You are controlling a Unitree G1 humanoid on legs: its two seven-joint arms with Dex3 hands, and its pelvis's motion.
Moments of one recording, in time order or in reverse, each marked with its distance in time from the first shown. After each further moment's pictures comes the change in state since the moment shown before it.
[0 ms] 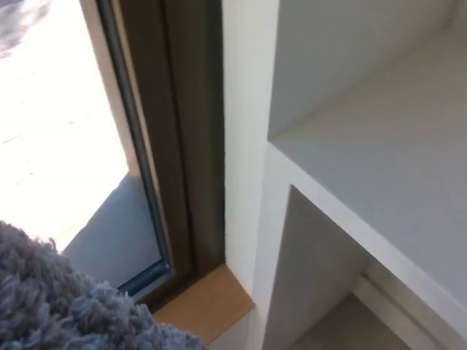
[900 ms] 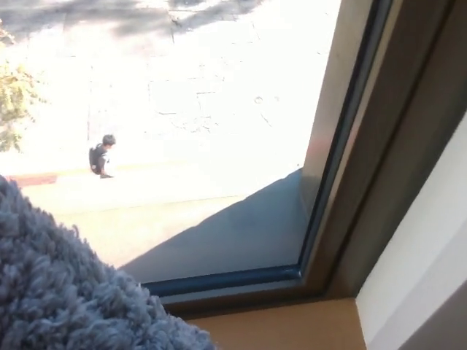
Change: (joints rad) left_arm 0.014 -0.001 -0.024 -0.004 0.010 0.000 0.005; right_arm -0.019 0.031 0.022 0.073 0.037 -0.054 -0.031
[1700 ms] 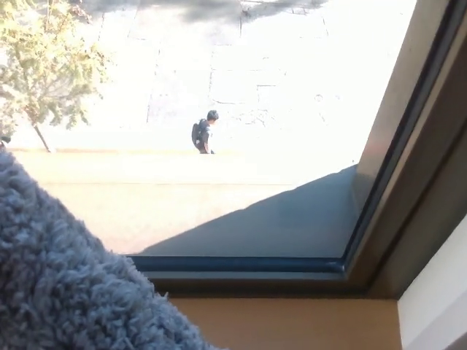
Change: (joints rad) left_arm 0.006 -0.001 0.012 0.000 0.012 0.000 0.003; right_arm -0.049 0.032 0.014 0.036 0.019 -0.001 0.039
